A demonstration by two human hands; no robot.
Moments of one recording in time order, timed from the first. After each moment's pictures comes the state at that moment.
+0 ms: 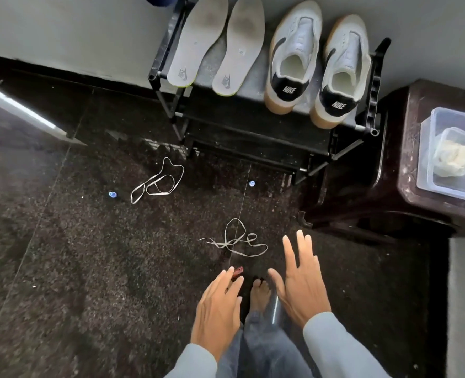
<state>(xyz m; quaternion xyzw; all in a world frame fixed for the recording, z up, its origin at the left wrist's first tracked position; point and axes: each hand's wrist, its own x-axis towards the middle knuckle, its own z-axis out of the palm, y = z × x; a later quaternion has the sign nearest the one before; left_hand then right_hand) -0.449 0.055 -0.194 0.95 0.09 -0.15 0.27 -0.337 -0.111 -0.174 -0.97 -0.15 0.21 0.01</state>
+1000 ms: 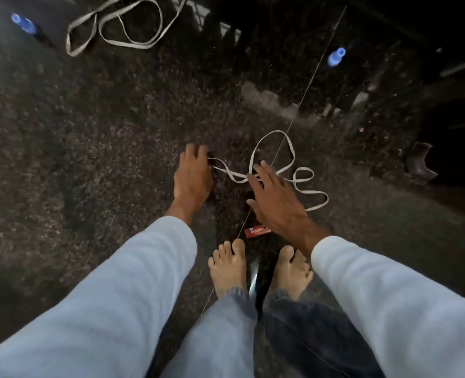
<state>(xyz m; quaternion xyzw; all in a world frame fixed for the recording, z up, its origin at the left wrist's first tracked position) -0.395 0.162 -0.679 0.90 0.32 -0.21 0.19 -0.330 -0.025 -0.655 -0.85 -0.40 0.35 0.03</state>
